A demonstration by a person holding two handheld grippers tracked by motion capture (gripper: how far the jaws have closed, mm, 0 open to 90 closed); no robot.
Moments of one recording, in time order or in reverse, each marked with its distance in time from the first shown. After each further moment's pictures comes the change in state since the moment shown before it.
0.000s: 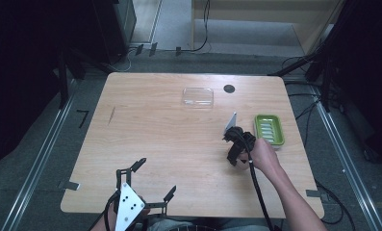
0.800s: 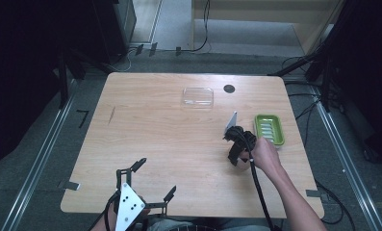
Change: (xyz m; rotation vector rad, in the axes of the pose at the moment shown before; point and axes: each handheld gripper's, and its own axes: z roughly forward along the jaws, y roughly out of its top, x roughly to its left) left arm 0.000 0.000 0.000 -0.001 -0.001 0.003; right arm -0.002 0.000 -0.004 0.018 0.021 -0.012
